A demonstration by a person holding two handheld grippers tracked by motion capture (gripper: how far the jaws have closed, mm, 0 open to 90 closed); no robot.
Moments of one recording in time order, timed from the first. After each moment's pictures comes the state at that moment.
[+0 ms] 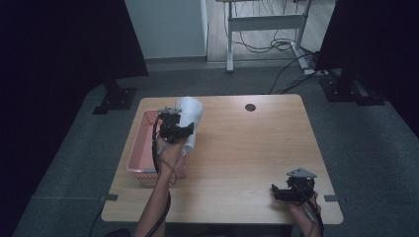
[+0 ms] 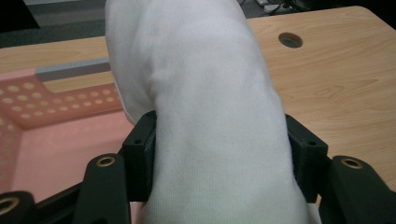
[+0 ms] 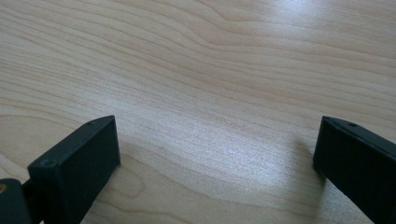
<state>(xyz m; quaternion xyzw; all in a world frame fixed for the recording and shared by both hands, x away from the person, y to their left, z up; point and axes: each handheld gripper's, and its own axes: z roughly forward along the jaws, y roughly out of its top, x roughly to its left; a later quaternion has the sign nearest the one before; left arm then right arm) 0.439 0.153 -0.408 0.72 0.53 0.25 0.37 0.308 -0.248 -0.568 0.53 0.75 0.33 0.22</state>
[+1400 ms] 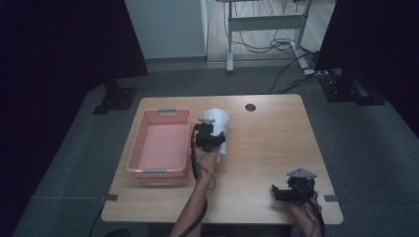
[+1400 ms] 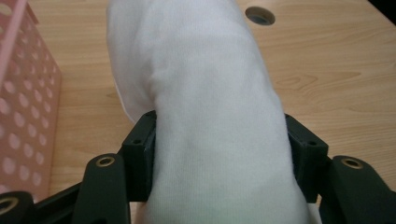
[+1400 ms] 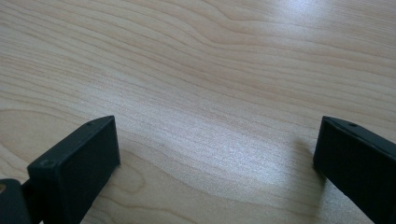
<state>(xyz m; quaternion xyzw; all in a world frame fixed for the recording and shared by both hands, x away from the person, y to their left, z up) 0.455 0.058 -0.484 0.70 0.57 0.22 0.37 0.308 -0.250 -0.568 0.52 0.76 0.33 0.22</state>
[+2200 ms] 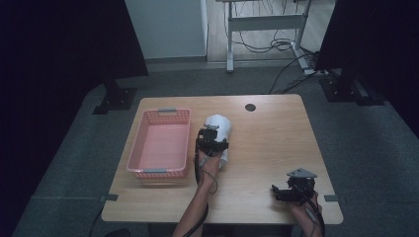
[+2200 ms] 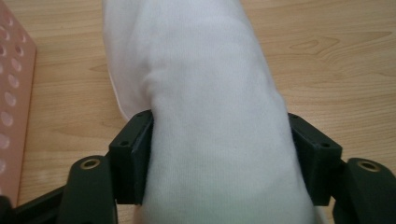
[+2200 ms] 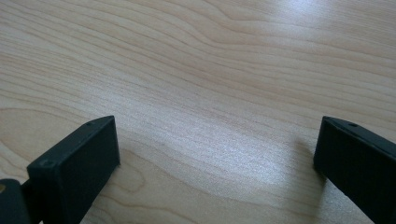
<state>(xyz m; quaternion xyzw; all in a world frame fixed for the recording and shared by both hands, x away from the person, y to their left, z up) 0.457 0.049 -0.510 0.73 0.56 0.22 0.33 0.308 -0.250 -0.568 0.52 0.76 0.33 0.22</state>
